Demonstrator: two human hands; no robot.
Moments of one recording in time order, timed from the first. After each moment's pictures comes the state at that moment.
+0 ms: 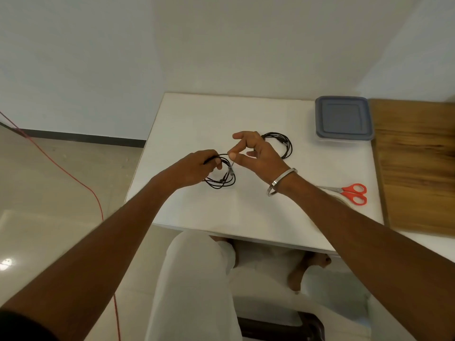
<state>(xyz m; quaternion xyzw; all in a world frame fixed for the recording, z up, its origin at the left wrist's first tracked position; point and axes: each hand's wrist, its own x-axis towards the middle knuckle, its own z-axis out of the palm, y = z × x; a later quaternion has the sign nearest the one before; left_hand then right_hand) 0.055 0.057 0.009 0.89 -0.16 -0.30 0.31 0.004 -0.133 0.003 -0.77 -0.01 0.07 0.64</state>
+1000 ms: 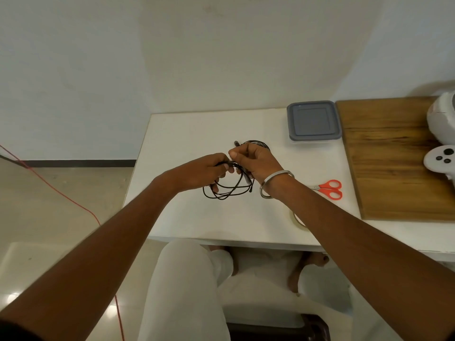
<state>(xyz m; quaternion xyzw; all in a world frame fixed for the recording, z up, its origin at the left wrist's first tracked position) 0.033 -0.004 0.063 0.83 -0.21 -0.38 0.35 -0.019 -0.162 0.028 -0.66 0.12 0.05 0.74</state>
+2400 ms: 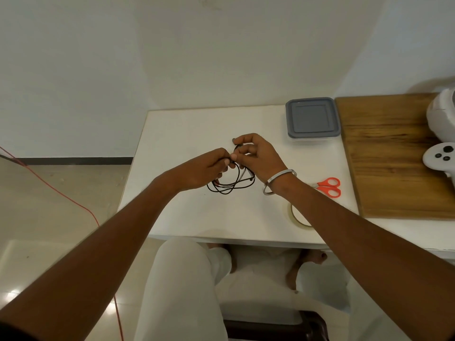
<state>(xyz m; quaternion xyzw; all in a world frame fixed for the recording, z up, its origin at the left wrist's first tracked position) 0.036 -0.003 0.048 0.82 -0.25 -0.35 0.37 -0.017 -0.173 0.021 -0.70 0.08 0.01 0.70</state>
